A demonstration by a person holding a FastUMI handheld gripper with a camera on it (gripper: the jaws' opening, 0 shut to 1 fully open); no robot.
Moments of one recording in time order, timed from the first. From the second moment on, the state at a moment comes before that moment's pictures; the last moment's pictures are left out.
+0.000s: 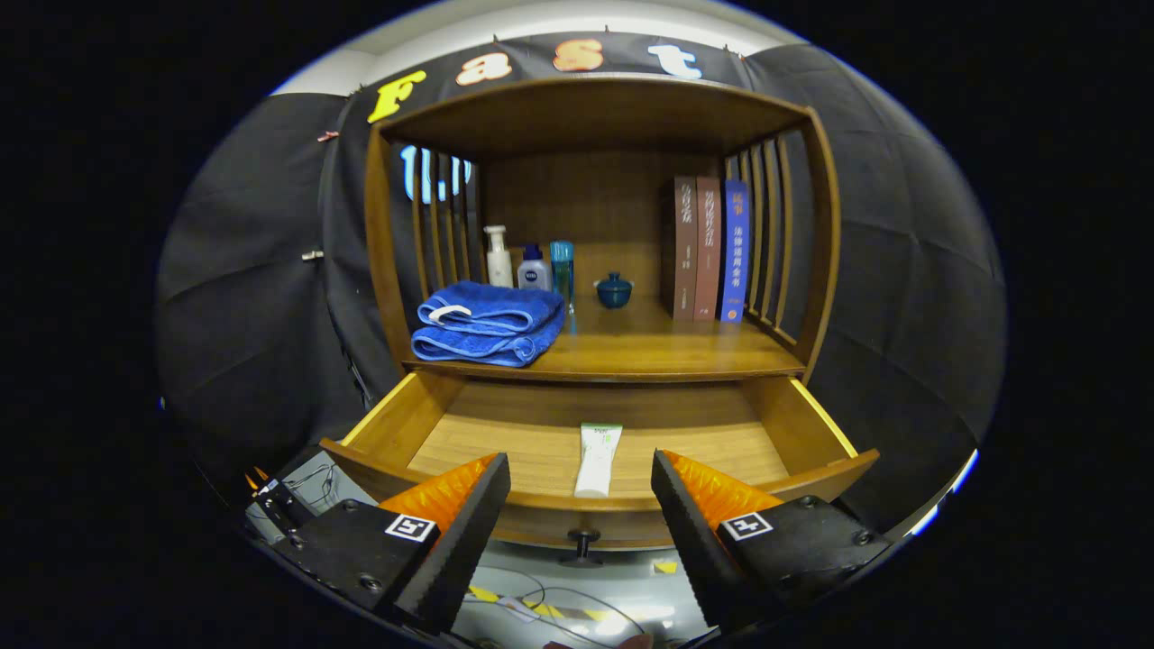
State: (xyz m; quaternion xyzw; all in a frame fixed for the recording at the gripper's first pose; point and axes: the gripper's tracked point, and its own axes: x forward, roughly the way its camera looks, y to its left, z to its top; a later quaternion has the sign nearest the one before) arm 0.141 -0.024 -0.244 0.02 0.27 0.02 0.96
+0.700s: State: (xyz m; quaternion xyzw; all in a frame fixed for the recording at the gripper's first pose) arm 0.244 -0.041 -0.400 -0.02 0.58 0.01 0.81
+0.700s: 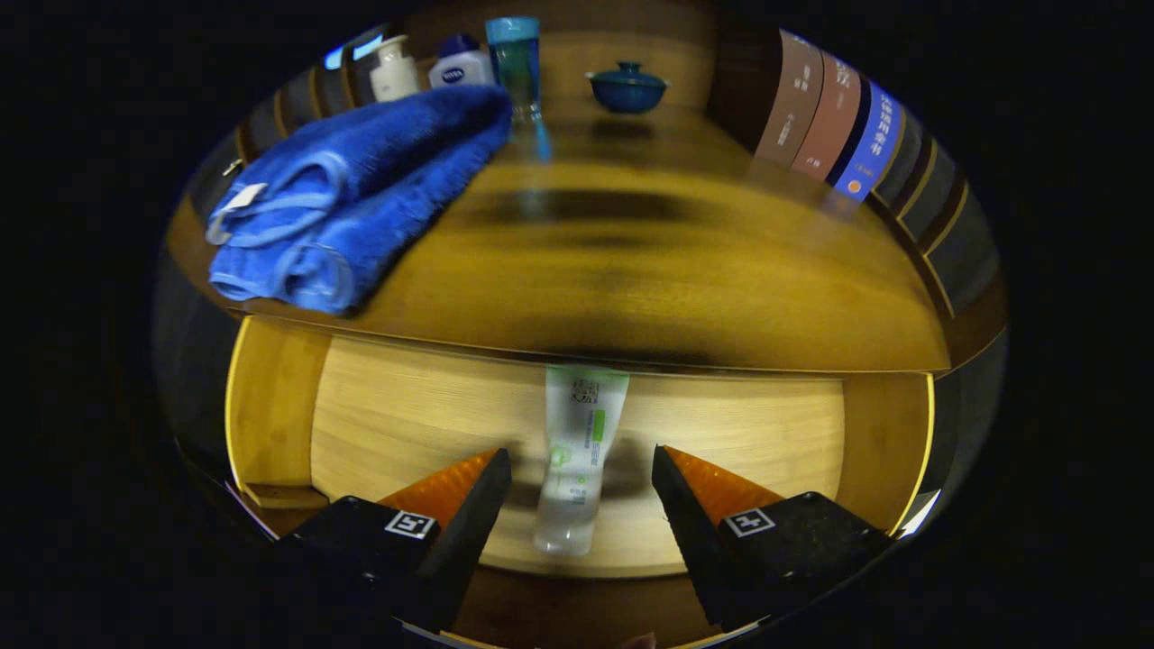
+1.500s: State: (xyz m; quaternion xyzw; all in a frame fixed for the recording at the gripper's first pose) arm 0.216 -0.039 -0.361 0.02 0.58 0.03 0.81
